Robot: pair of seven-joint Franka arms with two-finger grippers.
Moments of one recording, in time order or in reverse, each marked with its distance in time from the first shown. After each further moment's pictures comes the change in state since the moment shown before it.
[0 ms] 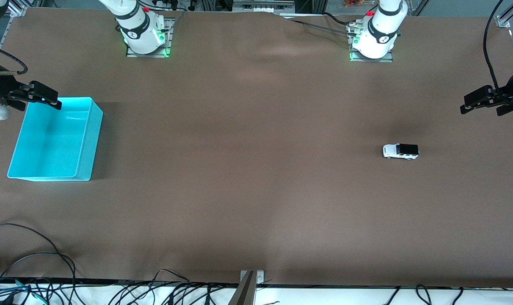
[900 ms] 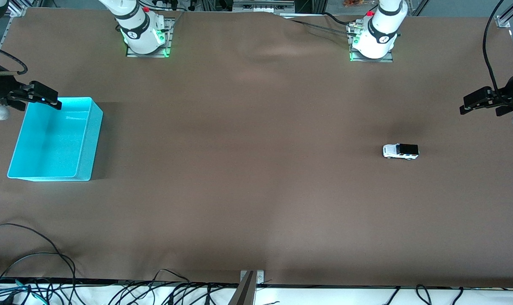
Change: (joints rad) left arm 0.001 0.013 0.006 0.000 0.000 -0.005 -0.008; right arm 0.000 0.000 0.000 0.000 0.000 0.000 0.000
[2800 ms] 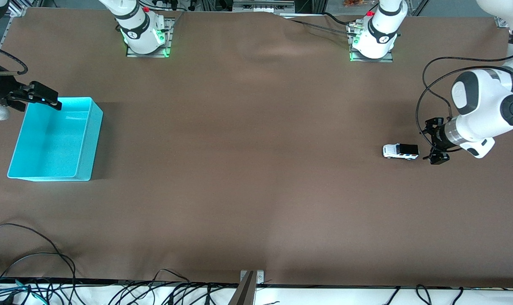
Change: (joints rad) left arm 0.031 0.167 0.002 -0.566 0.000 0.737 -1.566; right arm 0.001 0.000 0.001 0.000 0.000 0.006 0.000
